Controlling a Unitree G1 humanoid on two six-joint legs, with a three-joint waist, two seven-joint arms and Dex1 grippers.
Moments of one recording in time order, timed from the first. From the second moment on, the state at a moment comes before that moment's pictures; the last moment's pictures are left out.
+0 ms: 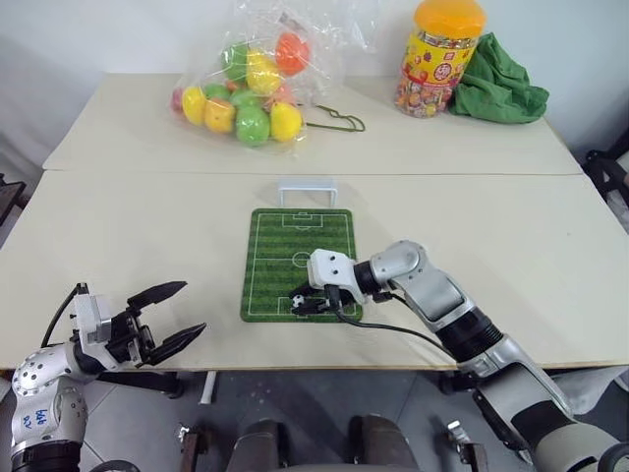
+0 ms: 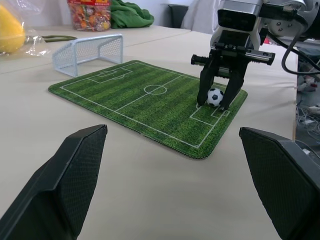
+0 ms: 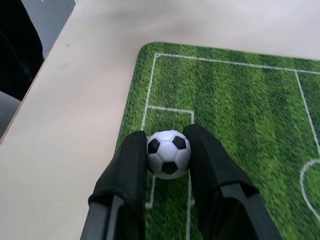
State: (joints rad) left arm 0.01 0.59 0.39 0.20 -0.62 -0.14 -1.30; right arm -0.75 -0.35 0.49 0.22 0.07 0.24 1.21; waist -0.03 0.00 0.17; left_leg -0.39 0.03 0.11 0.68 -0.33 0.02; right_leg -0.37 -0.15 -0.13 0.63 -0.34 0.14
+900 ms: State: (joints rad) left arm -0.03 0.59 0.39 0.21 -0.62 -0.15 -1.26; right arm -0.77 -0.34 0.46 0.21 0.07 0.22 1.24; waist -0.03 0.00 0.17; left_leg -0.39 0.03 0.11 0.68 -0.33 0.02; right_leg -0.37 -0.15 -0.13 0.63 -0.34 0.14
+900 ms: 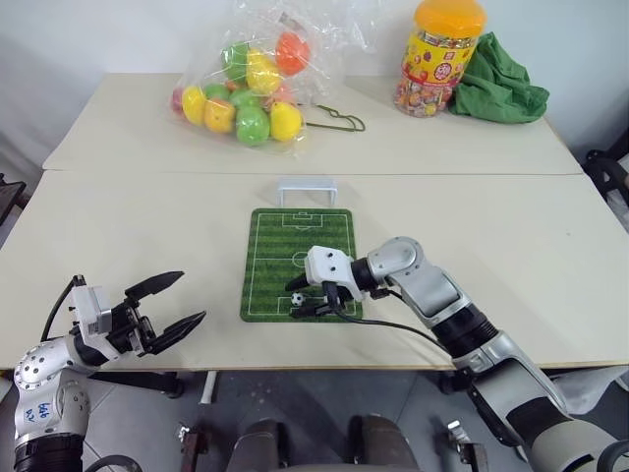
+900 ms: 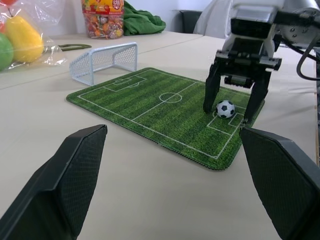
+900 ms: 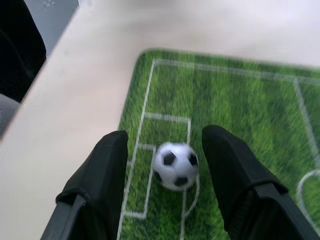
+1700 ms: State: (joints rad) left arm -0.03 0.60 0.39 0.21 -0.62 -0.11 -1.31; right arm -0.63 -0.40 0.48 -0.05 0.10 0.39 1.19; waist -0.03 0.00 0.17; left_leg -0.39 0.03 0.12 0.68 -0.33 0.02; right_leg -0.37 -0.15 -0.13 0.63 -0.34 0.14
